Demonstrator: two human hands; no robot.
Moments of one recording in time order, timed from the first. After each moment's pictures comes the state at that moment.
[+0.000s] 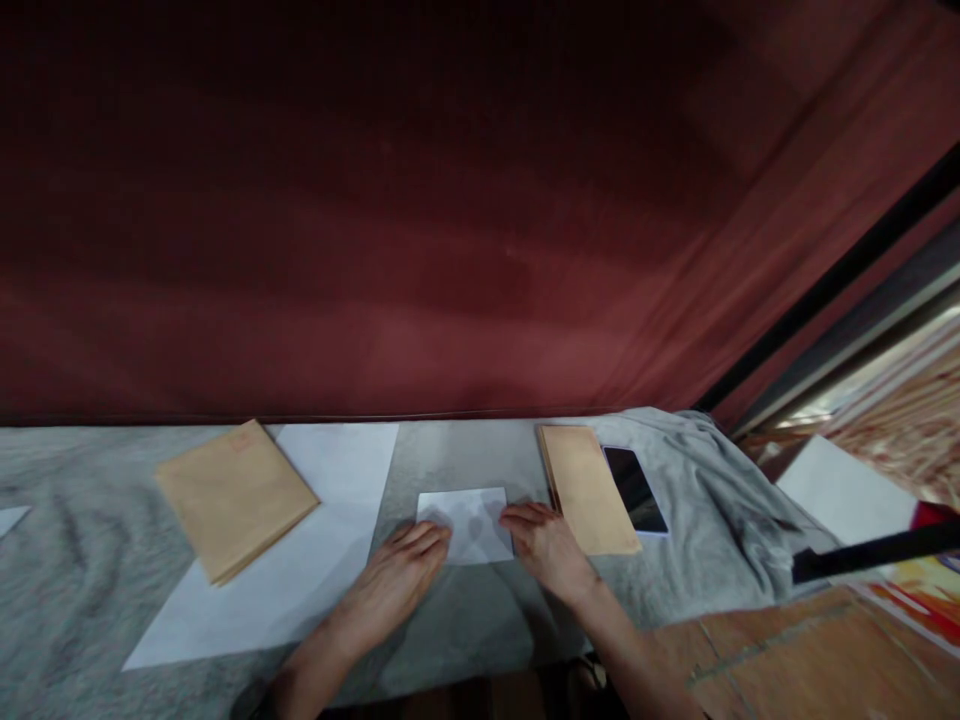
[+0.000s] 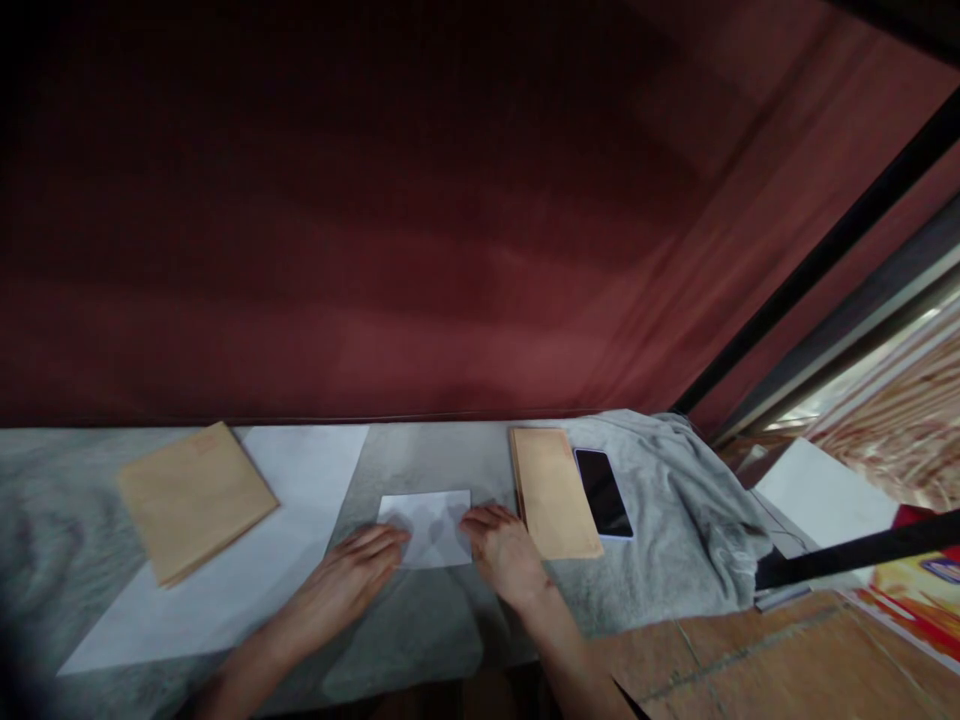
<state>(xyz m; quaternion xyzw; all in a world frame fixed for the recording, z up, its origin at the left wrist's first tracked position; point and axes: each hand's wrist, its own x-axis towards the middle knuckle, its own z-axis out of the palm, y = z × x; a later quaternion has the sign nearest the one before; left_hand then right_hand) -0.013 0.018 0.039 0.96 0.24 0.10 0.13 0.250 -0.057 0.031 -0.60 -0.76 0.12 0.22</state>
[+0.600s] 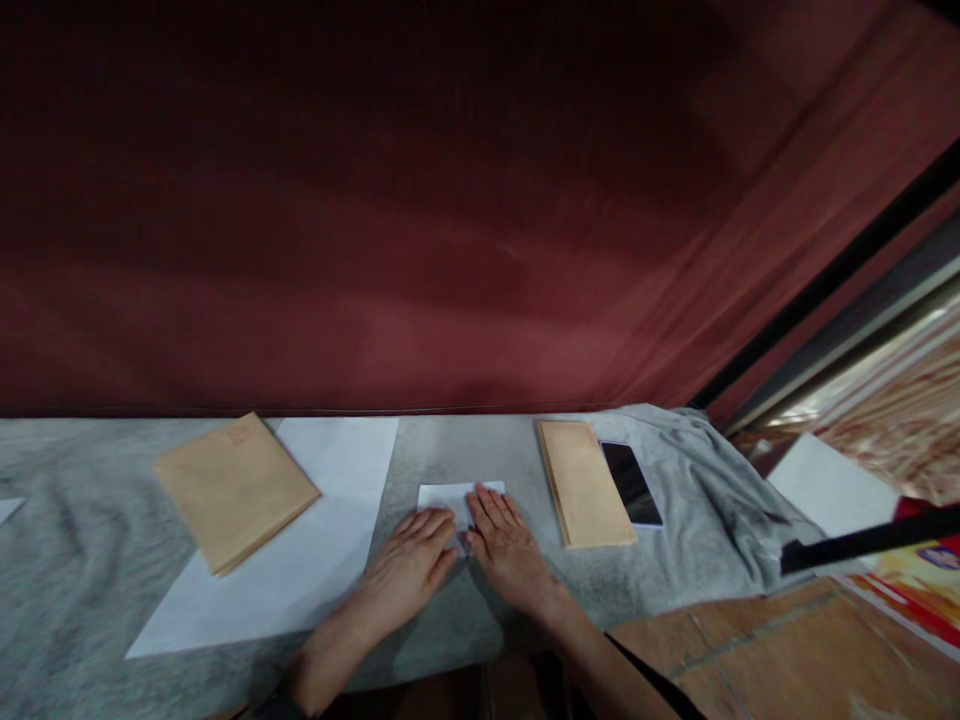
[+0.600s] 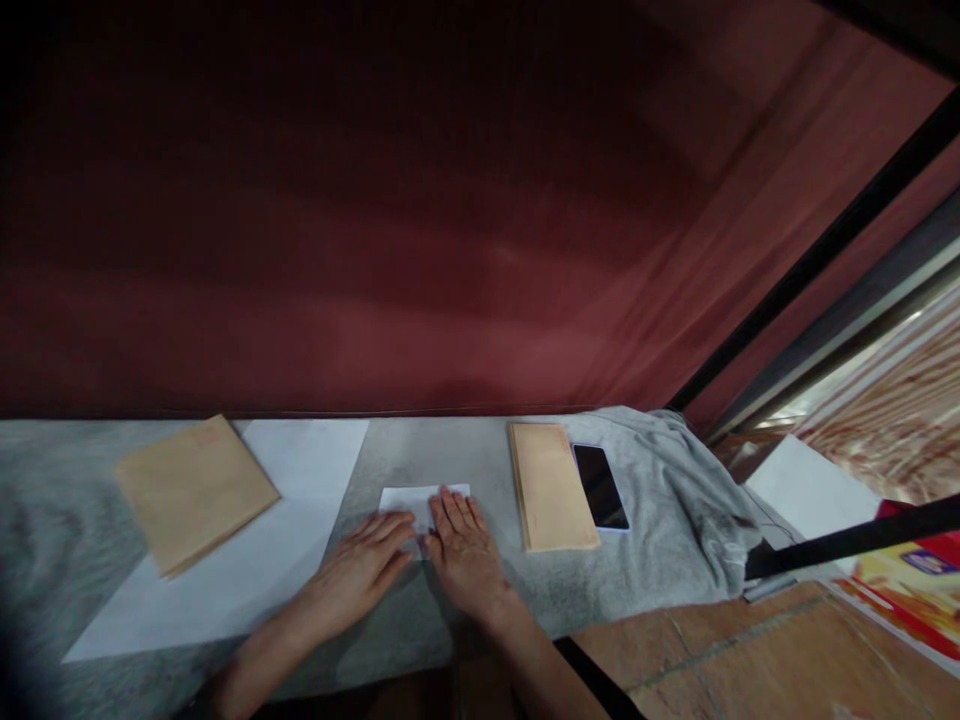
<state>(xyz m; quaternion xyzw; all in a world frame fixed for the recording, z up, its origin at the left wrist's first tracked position) -0.004 0.015 0.024 0.94 0.29 0.10 0.12 0.194 -0.057 -0.007 -0.65 -0.73 0.04 0.20</state>
